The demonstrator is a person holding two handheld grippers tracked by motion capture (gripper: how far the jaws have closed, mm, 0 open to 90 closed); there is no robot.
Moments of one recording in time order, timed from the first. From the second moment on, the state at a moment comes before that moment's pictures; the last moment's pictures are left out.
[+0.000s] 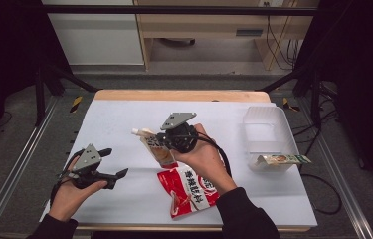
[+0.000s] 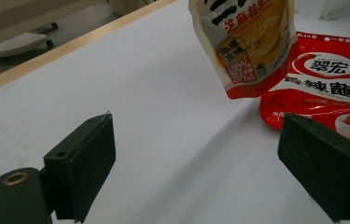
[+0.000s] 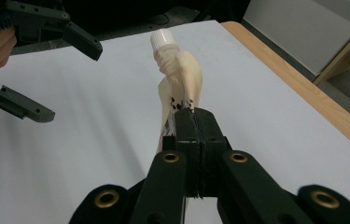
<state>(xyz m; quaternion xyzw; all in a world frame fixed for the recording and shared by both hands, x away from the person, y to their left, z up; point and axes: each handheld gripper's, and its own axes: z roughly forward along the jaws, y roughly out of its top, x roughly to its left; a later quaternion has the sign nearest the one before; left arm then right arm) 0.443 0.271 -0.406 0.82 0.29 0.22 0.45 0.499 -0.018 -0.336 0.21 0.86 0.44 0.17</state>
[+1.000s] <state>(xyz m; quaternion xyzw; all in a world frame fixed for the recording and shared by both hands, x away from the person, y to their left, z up) 0.434 0.292 -0.439 0.81 0.32 0.21 0.44 0.510 -0.065 -0.314 0.24 0.84 0.44 0.19</state>
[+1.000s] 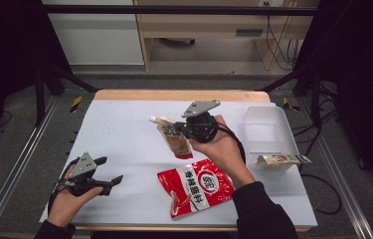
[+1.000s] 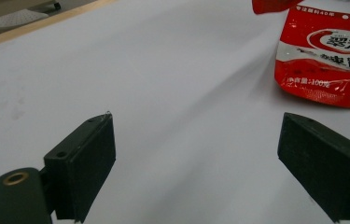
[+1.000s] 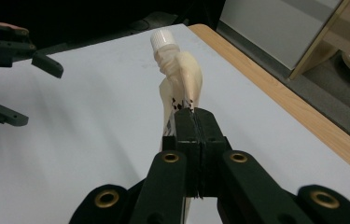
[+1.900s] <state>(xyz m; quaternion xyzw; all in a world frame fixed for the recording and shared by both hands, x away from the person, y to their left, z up) 0.434 0.282 -0.437 0.82 0.30 0.21 0.44 0.510 -0.089 -0.316 0.23 0.85 0.44 0.16</state>
